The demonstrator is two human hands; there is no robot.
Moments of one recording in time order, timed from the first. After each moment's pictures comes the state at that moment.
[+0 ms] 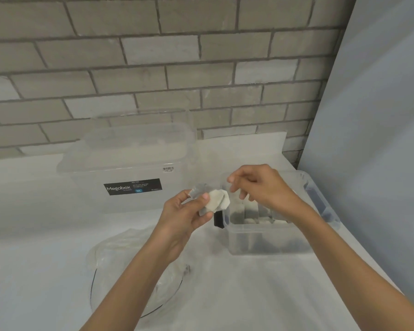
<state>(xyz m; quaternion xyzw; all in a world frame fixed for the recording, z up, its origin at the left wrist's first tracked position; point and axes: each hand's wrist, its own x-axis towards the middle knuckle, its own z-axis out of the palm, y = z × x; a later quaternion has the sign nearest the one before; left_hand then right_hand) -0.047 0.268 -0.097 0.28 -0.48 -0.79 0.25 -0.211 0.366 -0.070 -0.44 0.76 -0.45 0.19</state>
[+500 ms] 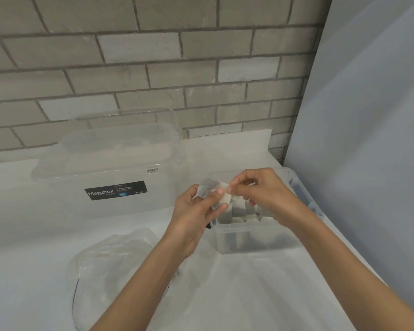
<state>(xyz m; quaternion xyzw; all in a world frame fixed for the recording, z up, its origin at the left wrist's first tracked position) -0.086 0.291 -0.098 0.24 -0.48 -0.81 0.24 -0.206 0.392 -0.064 -0.33 0.76 -0.51 0.23</state>
